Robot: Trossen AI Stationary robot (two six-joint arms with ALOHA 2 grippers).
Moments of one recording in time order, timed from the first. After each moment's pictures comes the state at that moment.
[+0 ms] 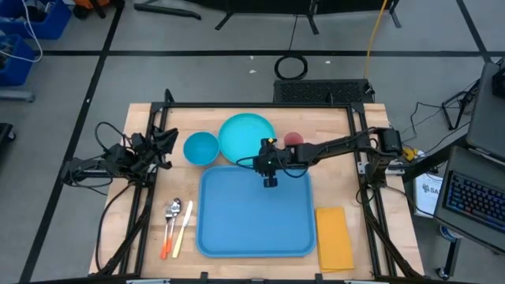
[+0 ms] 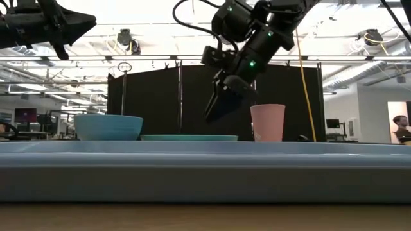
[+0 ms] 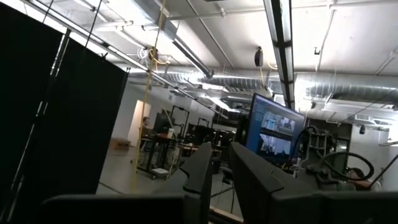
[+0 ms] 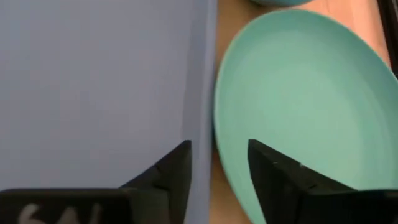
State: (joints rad) left arm 0.00 0.01 0.01 0.54 -0.45 0.01; right arm -0.05 1.81 1.12 -0.16 0.18 -0.28
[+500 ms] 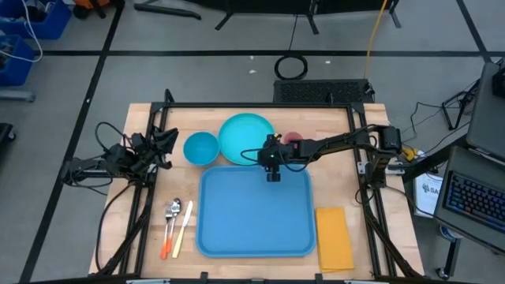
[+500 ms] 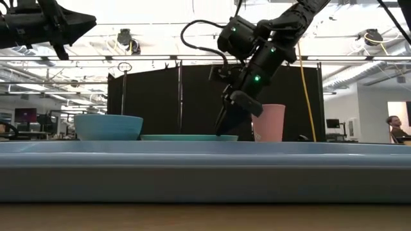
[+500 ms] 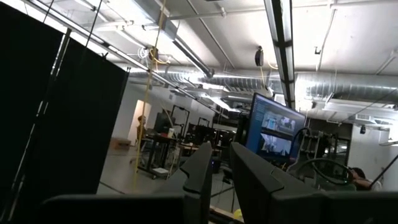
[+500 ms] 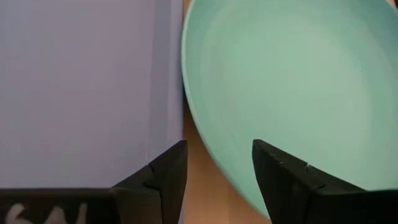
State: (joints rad) left arm 0.00 0.01 0.01 0.54 -0.46 0.00; right arm -0.12 1.81 1.04 -0.12 0.15 -0.25
